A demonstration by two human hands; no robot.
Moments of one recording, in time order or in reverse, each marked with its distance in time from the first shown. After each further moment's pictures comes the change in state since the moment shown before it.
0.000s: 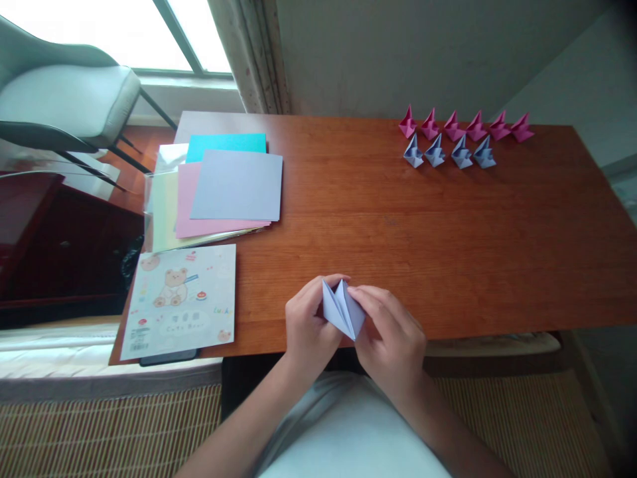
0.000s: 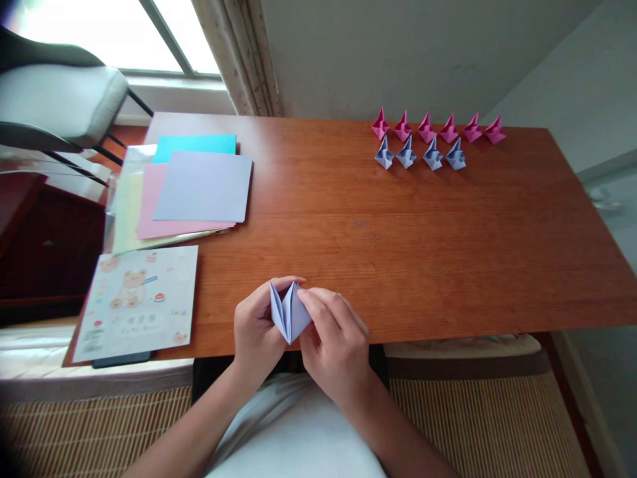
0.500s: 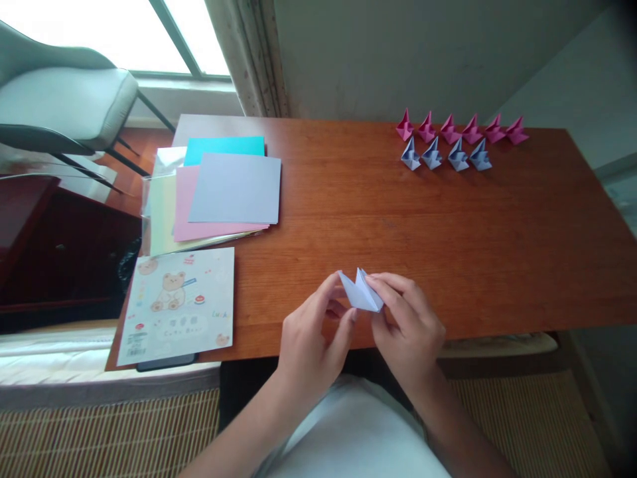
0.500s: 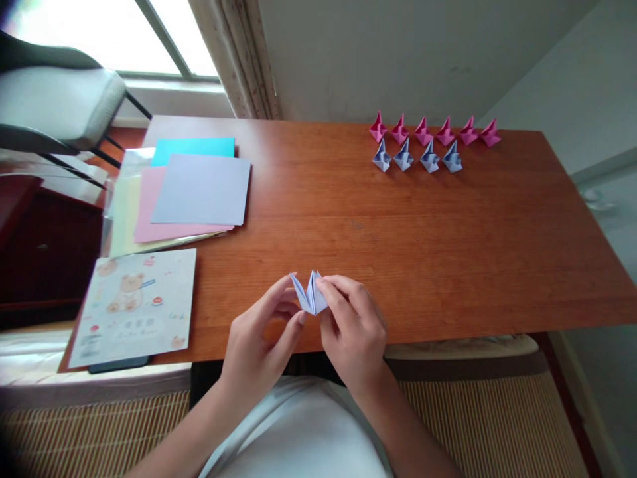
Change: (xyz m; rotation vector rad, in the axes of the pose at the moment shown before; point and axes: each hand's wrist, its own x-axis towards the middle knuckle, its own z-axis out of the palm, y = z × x) left_hand -0.010 0.008 -0.009 0.108 -0.151 0.089; right_hand 0.012 0.016 -0.012 -0.097 0.065 -0.009
